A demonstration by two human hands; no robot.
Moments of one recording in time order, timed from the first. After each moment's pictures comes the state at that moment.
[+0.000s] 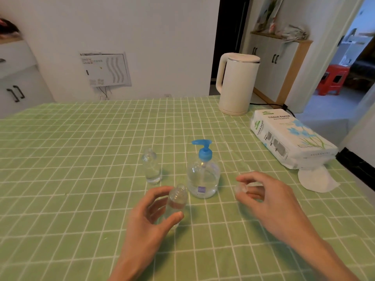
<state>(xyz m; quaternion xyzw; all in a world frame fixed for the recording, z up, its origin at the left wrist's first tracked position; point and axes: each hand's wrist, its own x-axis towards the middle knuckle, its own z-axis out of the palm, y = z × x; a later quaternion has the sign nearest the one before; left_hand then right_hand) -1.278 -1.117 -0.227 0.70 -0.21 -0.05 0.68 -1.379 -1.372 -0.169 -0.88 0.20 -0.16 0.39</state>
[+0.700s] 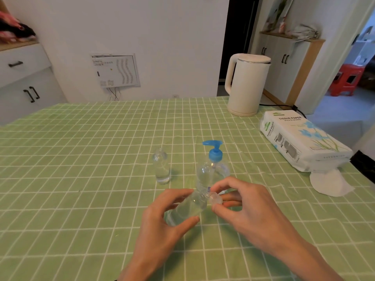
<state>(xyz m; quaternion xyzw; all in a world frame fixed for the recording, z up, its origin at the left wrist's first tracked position) -1.283 -1.116 -0.212 0.77 -0.29 0.02 0.57 -1.362 -1.320 -0.156 -0.88 0.08 -0.11 0.45</state>
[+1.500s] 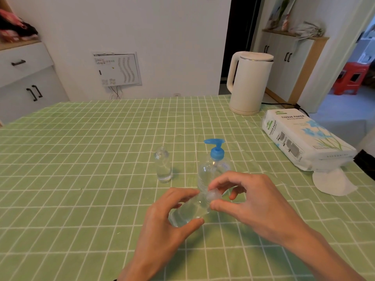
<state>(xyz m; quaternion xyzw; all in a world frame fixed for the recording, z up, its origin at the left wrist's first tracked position) -1.289 -1.117 -0.201 0.77 -0.31 0.02 0.55 -1.359 -1.326 -0.138 -0.91 0.01 -0.11 0.40</state>
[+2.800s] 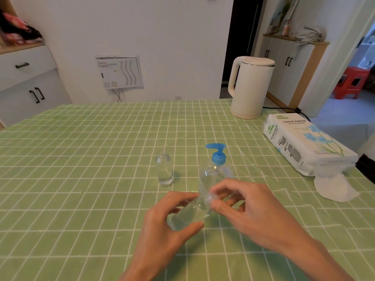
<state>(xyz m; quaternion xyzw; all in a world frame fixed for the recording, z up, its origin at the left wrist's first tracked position) -1.286 -1.114 -0.201 0.77 -0.31 0.02 0.56 -1.361 -1.324 -0.138 -0.91 0.03 -0.07 0.41</state>
